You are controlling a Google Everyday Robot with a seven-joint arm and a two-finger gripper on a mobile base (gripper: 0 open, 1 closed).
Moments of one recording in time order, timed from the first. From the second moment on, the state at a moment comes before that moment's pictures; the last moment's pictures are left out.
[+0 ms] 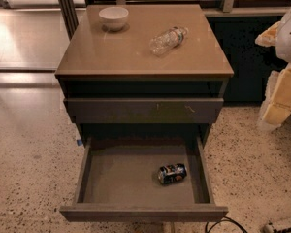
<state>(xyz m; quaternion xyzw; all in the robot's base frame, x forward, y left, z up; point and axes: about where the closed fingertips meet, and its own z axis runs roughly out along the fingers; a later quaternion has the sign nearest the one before) 0.438 -0.217 0.976 -0.60 0.78 -0.03 0.16</state>
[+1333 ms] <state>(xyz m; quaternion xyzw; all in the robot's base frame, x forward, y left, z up) 0.434 -0.201 0.845 -0.60 0.79 -0.01 0.15</state>
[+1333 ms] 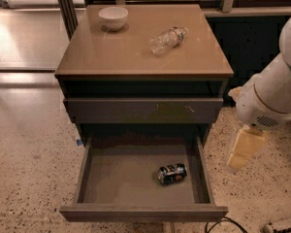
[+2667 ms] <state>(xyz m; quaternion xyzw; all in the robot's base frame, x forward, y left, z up) 0.446 -0.190 0.759 -0.61 0.78 -0.02 0.16</state>
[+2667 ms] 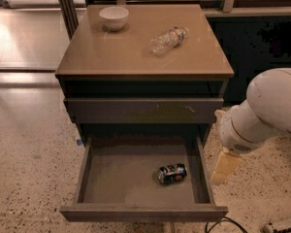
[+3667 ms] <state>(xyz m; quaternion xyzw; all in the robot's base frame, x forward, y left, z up) 0.479 -0.149 0.683 -0.64 0.74 -0.02 0.19</state>
